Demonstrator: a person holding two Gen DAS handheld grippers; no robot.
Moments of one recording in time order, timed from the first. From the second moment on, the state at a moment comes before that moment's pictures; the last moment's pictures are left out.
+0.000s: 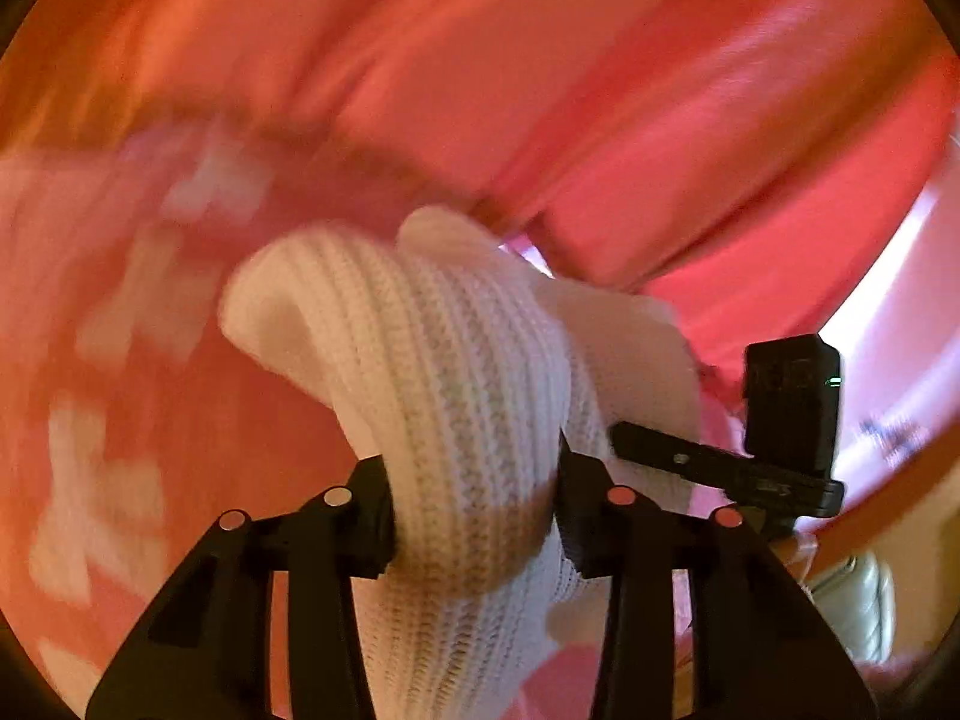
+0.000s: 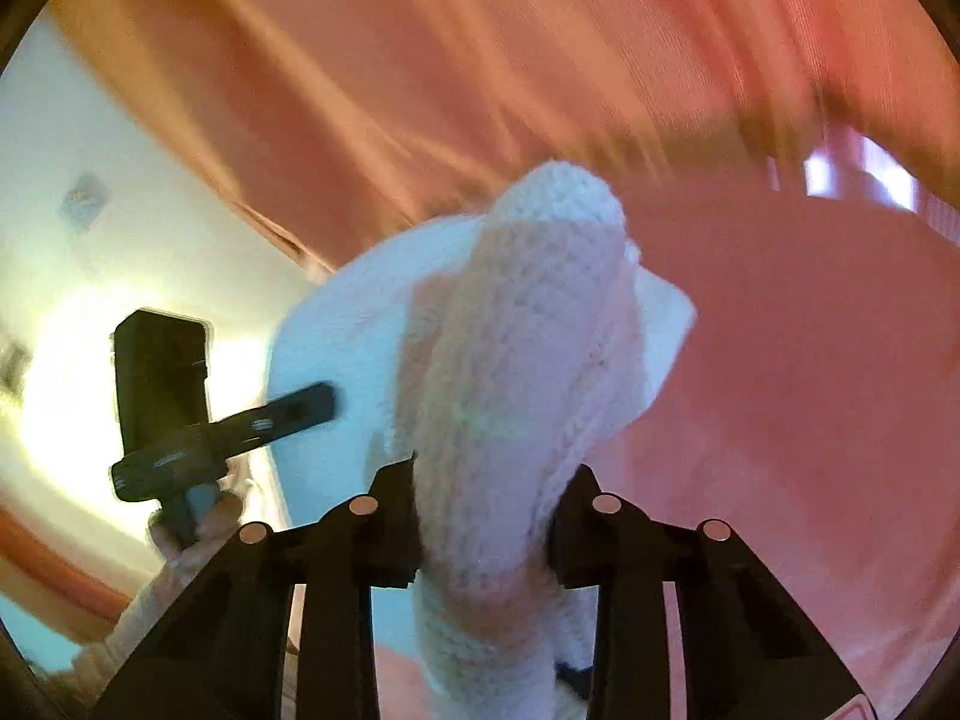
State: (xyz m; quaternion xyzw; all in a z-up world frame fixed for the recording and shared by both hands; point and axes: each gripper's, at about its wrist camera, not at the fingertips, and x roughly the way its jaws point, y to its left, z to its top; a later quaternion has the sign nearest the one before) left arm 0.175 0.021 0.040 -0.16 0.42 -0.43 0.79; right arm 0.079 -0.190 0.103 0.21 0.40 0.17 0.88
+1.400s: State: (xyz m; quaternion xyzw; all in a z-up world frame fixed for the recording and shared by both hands) left arm 0.087 -0.133 -0.036 0.12 0.45 -0.35 0.82; right arm 0.073 -0.297 0.034 0.25 0.51 0.08 0.82
